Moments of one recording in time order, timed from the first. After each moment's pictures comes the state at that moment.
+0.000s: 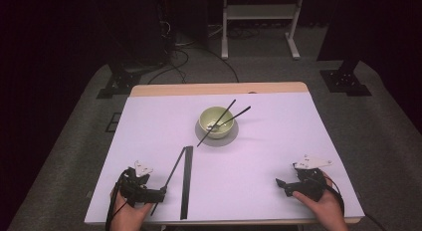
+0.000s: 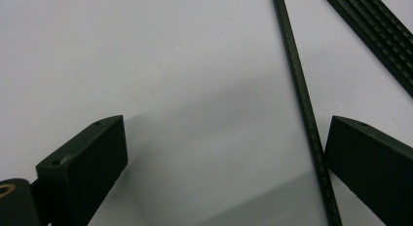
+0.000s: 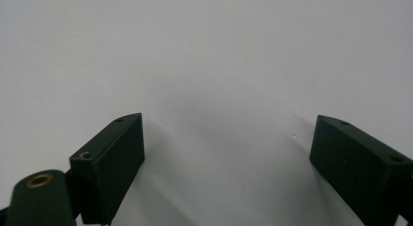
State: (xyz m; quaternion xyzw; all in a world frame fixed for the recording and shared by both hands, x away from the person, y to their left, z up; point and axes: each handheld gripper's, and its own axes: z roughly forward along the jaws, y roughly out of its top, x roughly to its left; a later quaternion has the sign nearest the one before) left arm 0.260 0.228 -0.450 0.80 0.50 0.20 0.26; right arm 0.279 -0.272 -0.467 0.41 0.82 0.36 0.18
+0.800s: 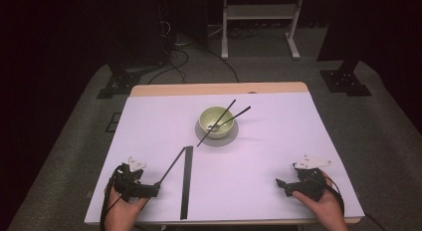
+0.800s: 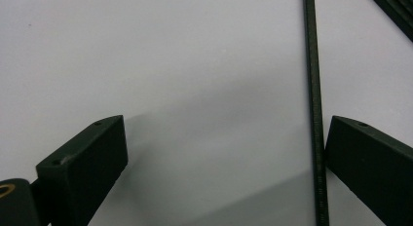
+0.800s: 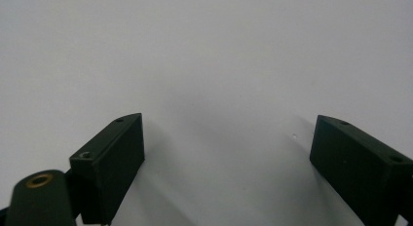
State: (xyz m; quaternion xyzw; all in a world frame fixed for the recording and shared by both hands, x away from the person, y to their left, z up) left arm 0.273 0.247 -0.449 0.79 0.51 0.21 0.25; right arm 0.279 -0.272 -0.467 0.41 0.82 0.36 0.18
